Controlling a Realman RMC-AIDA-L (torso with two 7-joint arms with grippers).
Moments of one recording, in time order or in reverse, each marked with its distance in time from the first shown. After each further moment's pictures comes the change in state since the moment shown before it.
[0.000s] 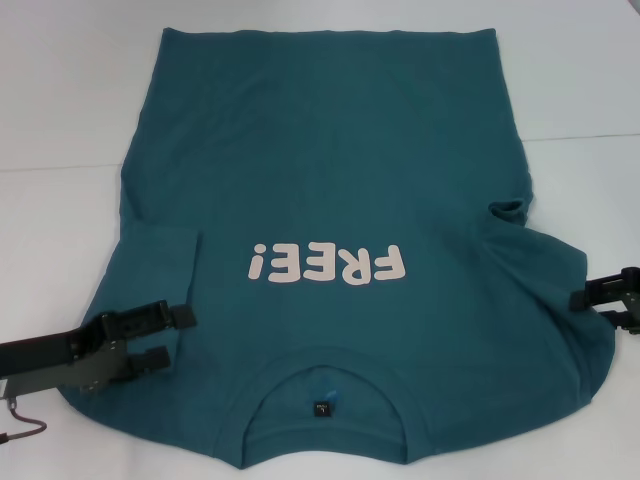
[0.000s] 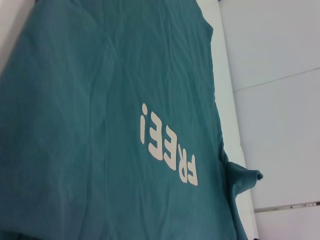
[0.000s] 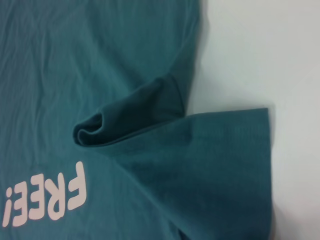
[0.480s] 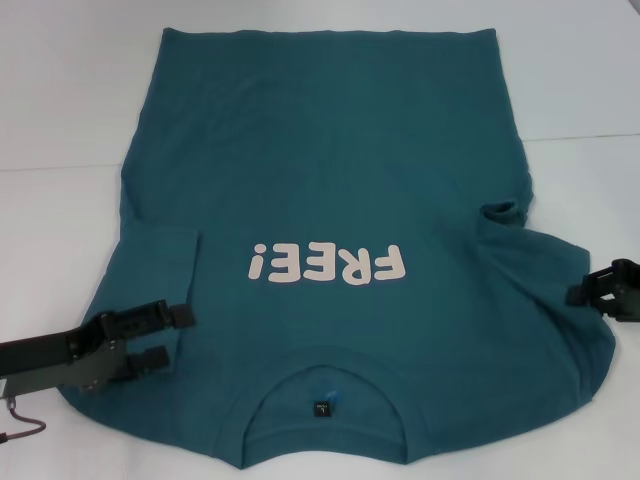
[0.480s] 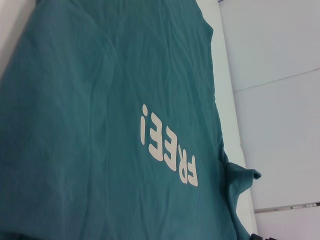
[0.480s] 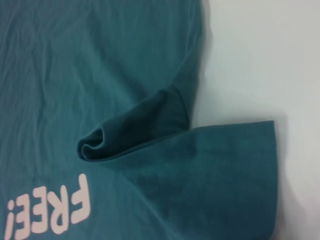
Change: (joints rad) left arm 0.000 0.001 -0.001 0.000 0.000 0.000 0.000; right arm 0.010 0.015 0.002 0.002 0.014 0.034 0.008
